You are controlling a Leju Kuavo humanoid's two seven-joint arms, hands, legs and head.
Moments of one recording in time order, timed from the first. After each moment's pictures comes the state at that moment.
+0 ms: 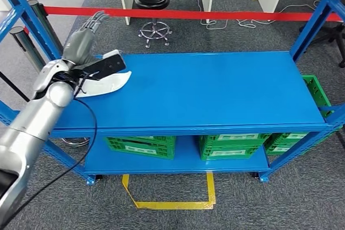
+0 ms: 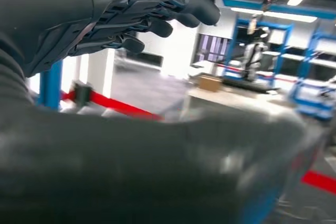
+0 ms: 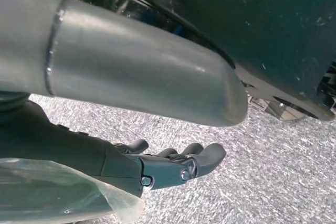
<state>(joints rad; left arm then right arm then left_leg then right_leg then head) -0.91 0.19 -0.51 -0.93 -0.69 0.12 -0.16 -0.02 0.14 0.07 -0.19 0.39 -0.15 0.05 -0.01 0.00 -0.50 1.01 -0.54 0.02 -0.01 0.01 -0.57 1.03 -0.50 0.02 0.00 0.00</state>
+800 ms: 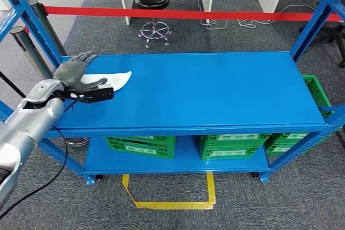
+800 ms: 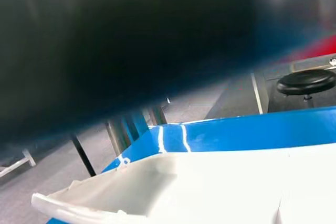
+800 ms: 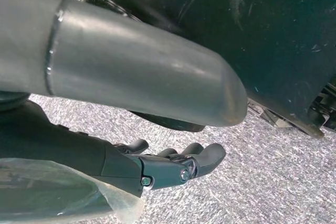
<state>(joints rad) -0.95 0.25 -0.60 -0.55 -0.97 0.12 -0.19 -0.03 0.14 0.08 -0.19 0.44 -0.12 0.04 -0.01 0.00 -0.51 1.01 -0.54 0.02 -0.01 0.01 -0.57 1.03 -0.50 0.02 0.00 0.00</state>
